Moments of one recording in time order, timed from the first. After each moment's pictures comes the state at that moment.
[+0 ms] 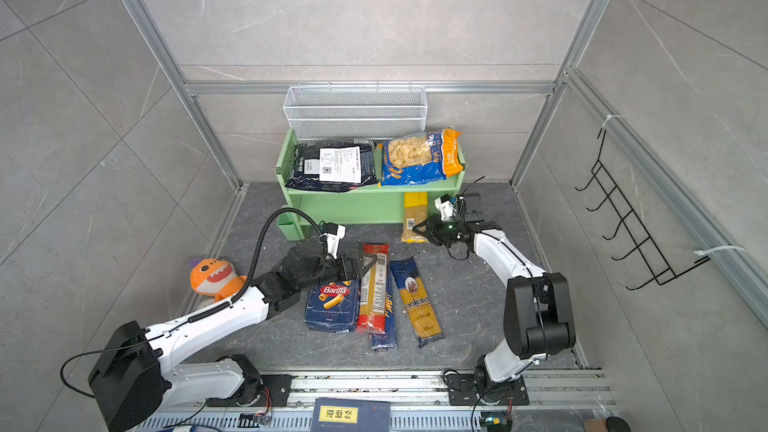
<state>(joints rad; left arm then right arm) -0.77 1.23 0.75 0.06 0.24 -0.80 0.12 1.60 1.13 -0.35 -0.73 0.55</state>
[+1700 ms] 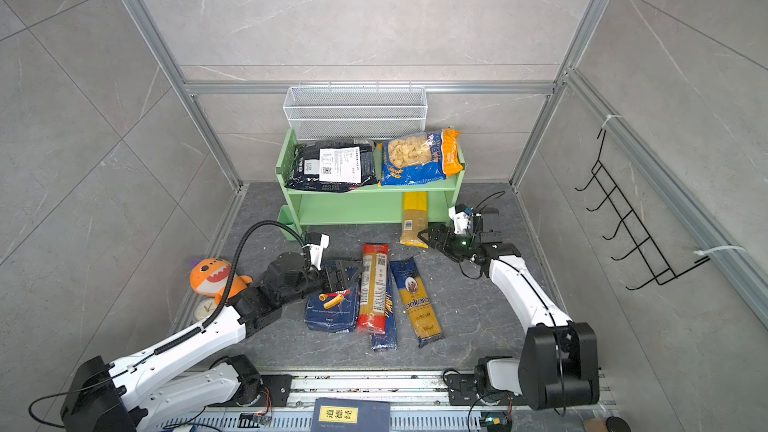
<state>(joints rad) -0.77 0.99 0.64 -0.05 0.18 -0.80 0.06 1.27 0.90 -0.37 -0.69 0.51</state>
